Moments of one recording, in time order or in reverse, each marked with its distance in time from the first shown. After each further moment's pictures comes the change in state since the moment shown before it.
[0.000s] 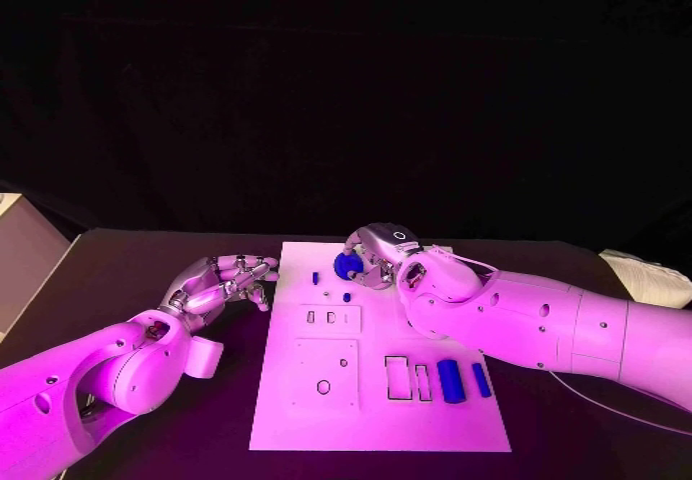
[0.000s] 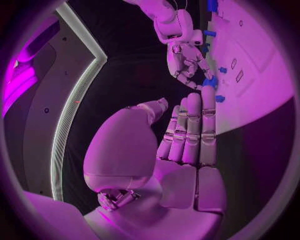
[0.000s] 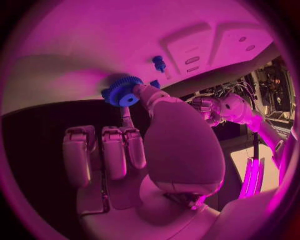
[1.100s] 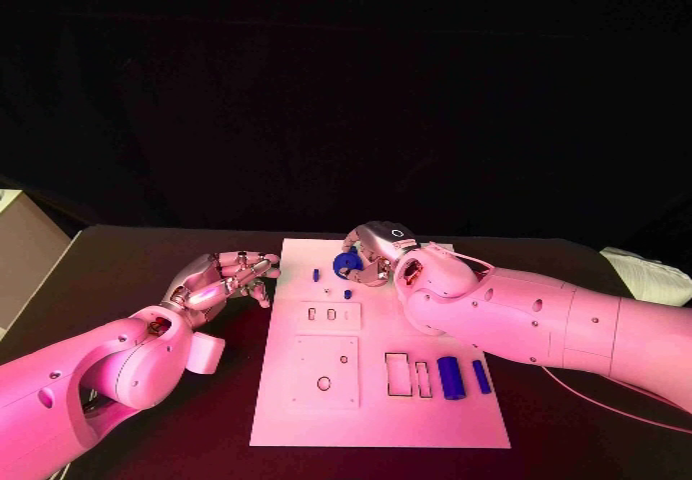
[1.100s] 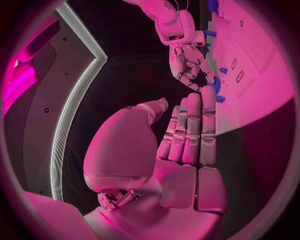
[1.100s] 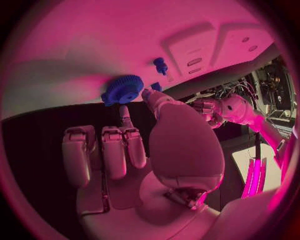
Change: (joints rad) left arm 0.000 0.002 0.000 -0.002 0.000 0.000 -0.001; left_hand 0.000 0.000 0.000 0.000 0.000 0.000 0.000 -0.003 0.001 -0.004 0.004 0.000 0.000 0.000 0.000 0.004 0.001 0.000 -0.004 -0.004 0.004 0.003; right arm -0.004 0.027 0.000 -0.037 0.022 0.013 0.010; right_hand -0.129 0.019 -0.053 0.074 -0.066 -0.050 0.018 -0.051 -0.016 0.000 0.008 -0.008 0.000 -0.004 0.004 0.000 0.001 0.000 0.000 0.007 0.000 0.000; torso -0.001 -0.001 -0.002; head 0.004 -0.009
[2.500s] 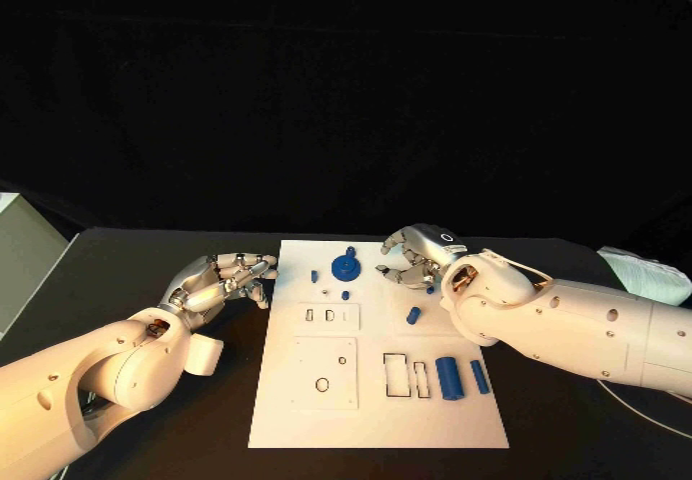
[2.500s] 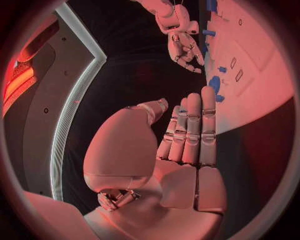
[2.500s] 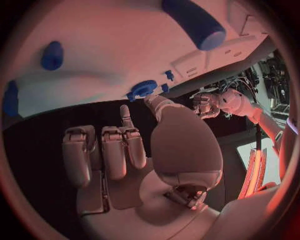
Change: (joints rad) left arm -0.002 0.003 0.000 -0.009 0.001 0.000 -0.001; left_hand 0.000 0.000 0.006 0.006 0.000 0.000 0.000 0.000 0.001 -0.004 -0.004 0.000 0.001 -0.003 0.003 0.000 0.002 0.000 -0.007 0.007 0.006 0.003; right arm -0.009 -0.218 -0.003 0.151 0.061 -0.061 0.033; right_hand -0.056 0.020 -0.007 0.006 0.082 0.022 -0.010 0.002 0.006 0.000 0.000 0.000 0.000 0.000 0.000 0.004 0.000 0.000 0.000 0.000 0.008 0.000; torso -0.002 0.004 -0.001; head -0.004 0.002
